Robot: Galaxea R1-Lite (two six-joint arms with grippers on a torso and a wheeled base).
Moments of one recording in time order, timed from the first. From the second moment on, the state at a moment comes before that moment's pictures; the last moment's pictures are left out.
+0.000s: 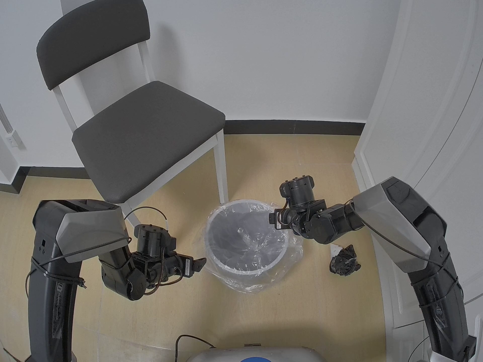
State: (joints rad) left arm -0.31 2.50 -0.82 -1.06 -0.08 -0.09; right arm 0.49 2.60 -1.72 -0.28 -0.38 0.25
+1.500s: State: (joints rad) left arm -0.39 2.27 -0.64 -1.18 -0.09 -0.09; right arm 0.56 1.70 -0.53 -0.55 -0.50 0.50
